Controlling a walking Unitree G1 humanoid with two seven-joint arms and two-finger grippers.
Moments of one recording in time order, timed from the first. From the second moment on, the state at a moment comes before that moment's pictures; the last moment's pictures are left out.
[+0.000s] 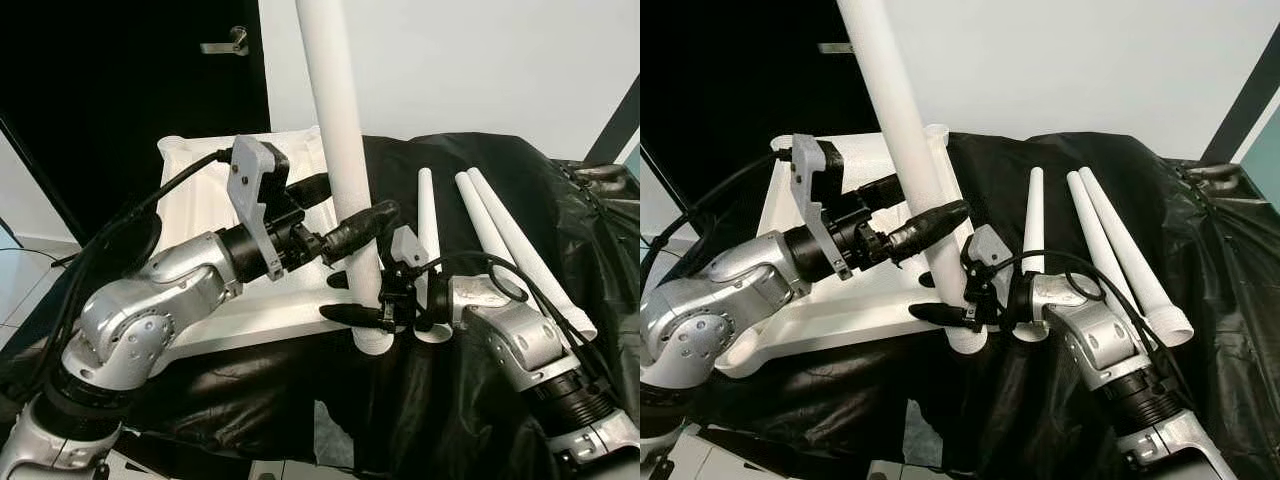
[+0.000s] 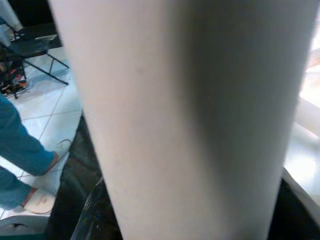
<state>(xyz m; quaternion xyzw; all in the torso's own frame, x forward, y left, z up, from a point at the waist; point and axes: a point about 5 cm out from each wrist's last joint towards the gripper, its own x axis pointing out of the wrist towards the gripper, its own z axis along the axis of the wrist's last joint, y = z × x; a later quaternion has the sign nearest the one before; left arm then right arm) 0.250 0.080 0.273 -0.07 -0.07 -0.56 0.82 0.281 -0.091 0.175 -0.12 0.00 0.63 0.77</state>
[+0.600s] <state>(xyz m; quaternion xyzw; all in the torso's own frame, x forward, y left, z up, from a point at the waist) 0.252 0.078 0.280 -0.06 -0.07 -0.57 0.82 0.284 -0.092 0.181 -0.12 0.00 0.63 0.77</state>
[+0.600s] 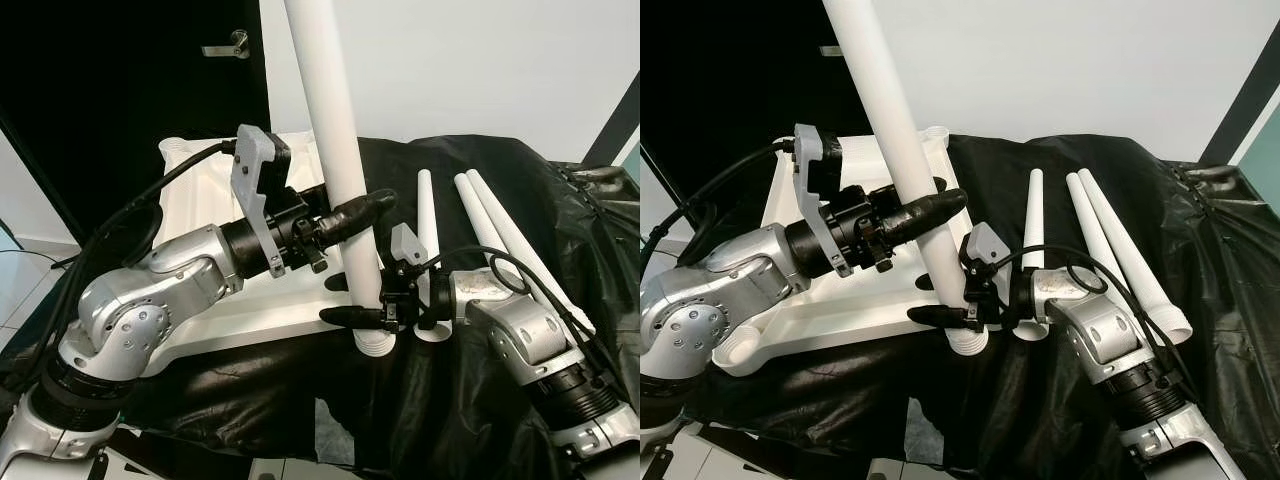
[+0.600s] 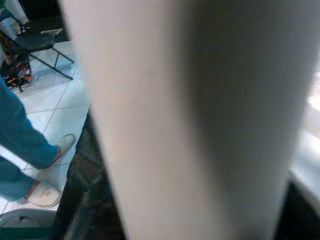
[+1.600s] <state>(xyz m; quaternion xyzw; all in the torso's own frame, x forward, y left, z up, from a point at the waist) 0.294 0.049 0.301 -0.04 -0.06 -0.42 0.90 0.320 -0.067 0.192 -0.11 -0.10 0.29 0.94</state>
